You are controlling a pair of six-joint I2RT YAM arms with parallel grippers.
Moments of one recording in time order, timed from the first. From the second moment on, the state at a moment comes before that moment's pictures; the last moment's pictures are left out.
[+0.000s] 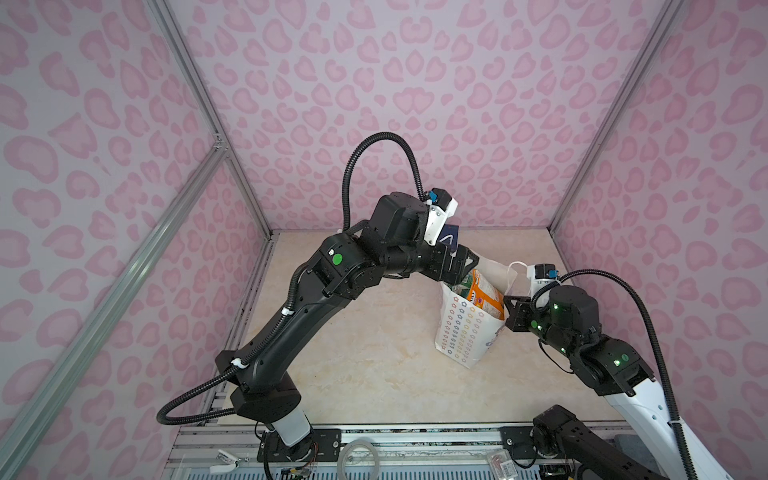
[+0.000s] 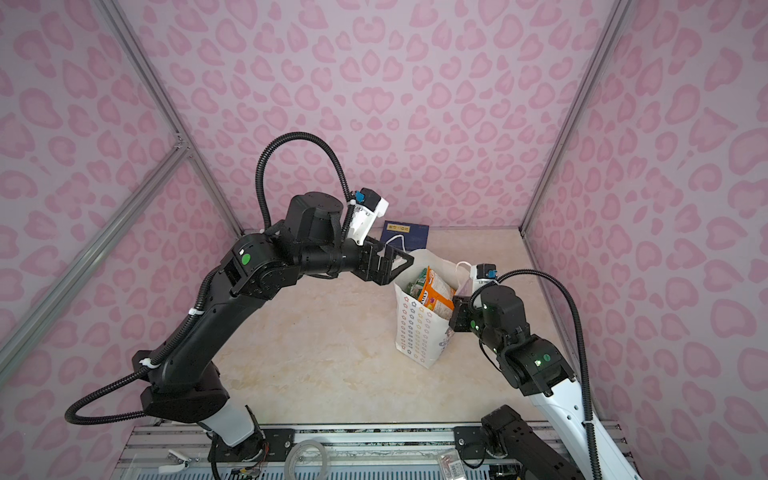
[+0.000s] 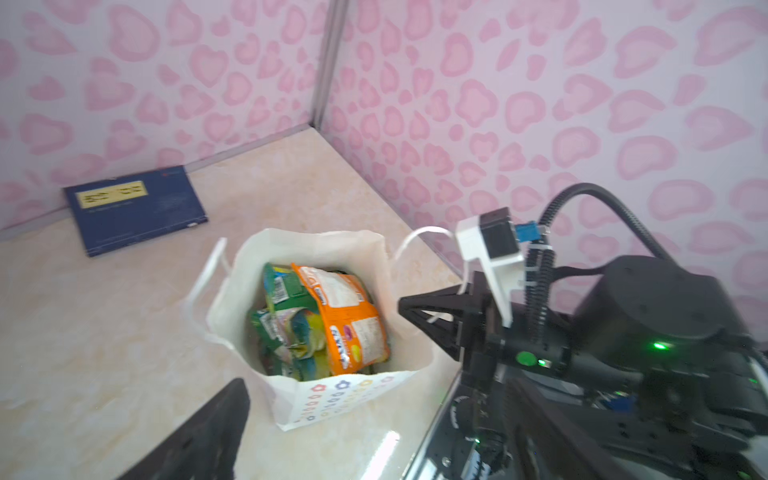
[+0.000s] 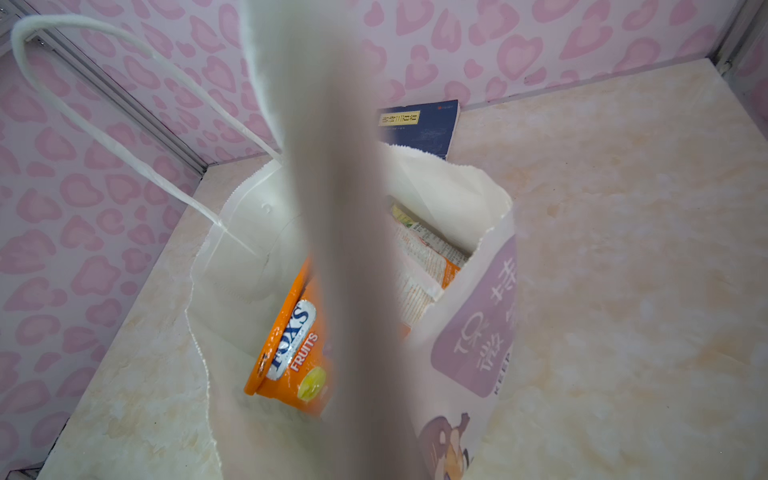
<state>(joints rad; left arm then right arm) -0.91 1.68 2.22 -1.03 0.09 -0.33 0.45 0.76 0.96 -0.71 0.07 0.45</state>
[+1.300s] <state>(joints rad) -0.73 1.65 2.17 -1.13 0.00 -0.42 0.54 1.06 1.24 -0.64 0.00 0.43</state>
